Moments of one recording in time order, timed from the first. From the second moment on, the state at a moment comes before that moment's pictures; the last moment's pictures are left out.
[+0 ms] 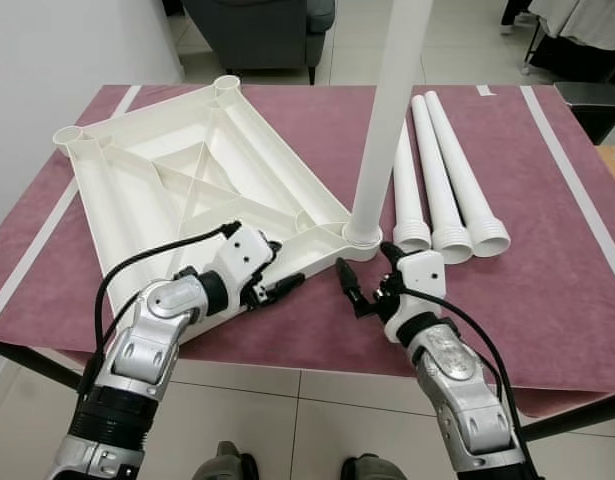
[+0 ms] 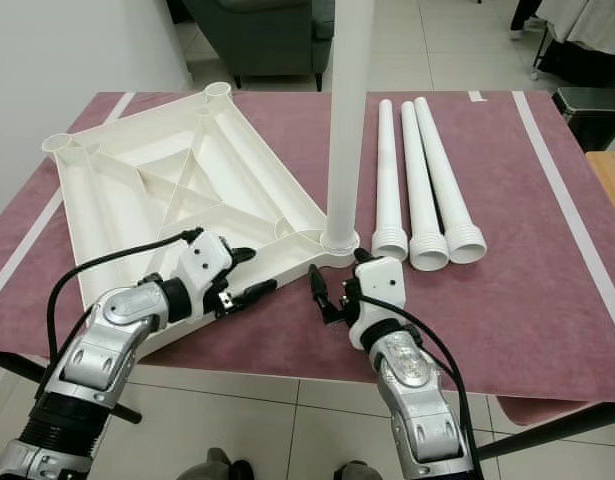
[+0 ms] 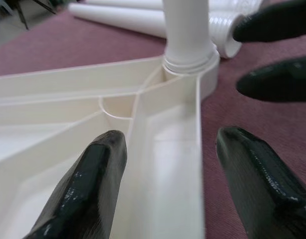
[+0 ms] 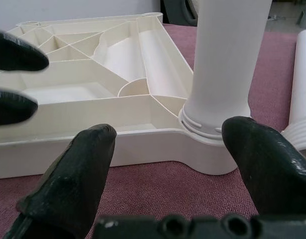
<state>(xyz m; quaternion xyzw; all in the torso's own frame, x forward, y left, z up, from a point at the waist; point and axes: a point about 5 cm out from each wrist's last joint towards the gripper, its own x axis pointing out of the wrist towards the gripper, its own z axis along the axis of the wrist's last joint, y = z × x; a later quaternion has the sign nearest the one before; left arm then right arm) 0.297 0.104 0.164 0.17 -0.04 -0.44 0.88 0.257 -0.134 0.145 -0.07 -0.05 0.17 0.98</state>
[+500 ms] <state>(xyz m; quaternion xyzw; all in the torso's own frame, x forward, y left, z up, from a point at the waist) 0.314 0.111 0.166 0.19 -0.05 -0.41 0.89 0.276 -0.145 0.154 -0.09 -0.07 0.16 0.98</state>
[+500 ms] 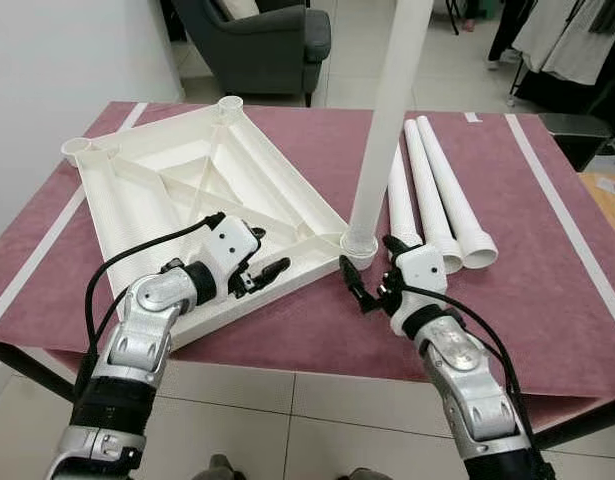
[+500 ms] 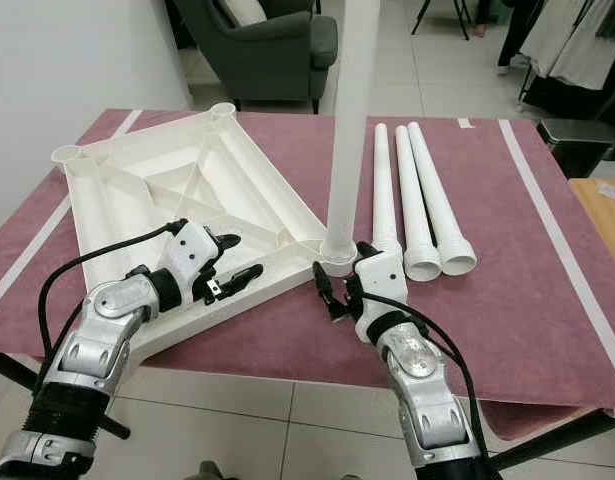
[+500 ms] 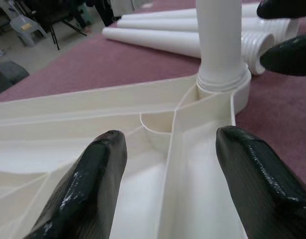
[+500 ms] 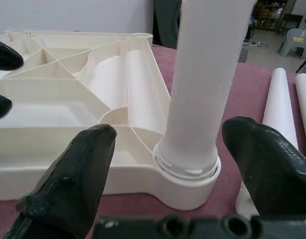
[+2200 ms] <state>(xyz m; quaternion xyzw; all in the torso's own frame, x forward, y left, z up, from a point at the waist) 0.346 0.181 0.163 0.35 0.14 -0.47 0.80 0.286 -0.108 0.120 -0.13 0.10 0.20 0.97</state>
